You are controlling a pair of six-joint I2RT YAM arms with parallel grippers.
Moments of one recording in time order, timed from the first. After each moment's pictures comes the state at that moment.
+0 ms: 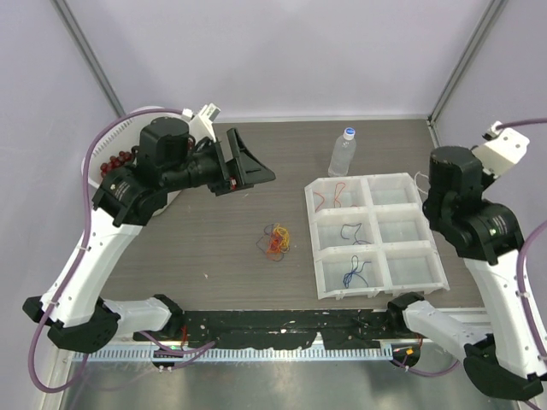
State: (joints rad) left arm -0.63 1.22 1.72 -0.89 0.34 -0.84; right arm 0.37 0.97 1.50 -0.96 1.08 0.49
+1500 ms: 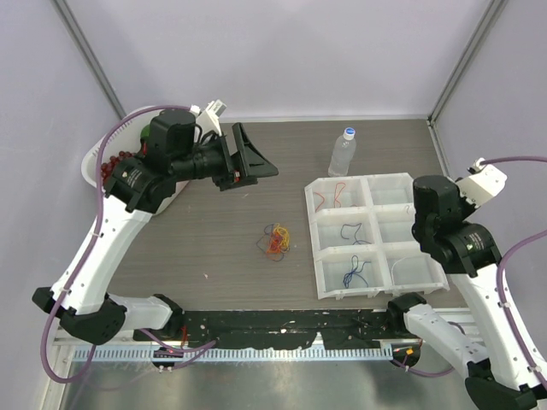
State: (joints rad) left arm -0.58 1.28 1.72 -0.87 0.43 -0.84; right arm 0.34 0.79 1.12 -0.97 1.03 0.70
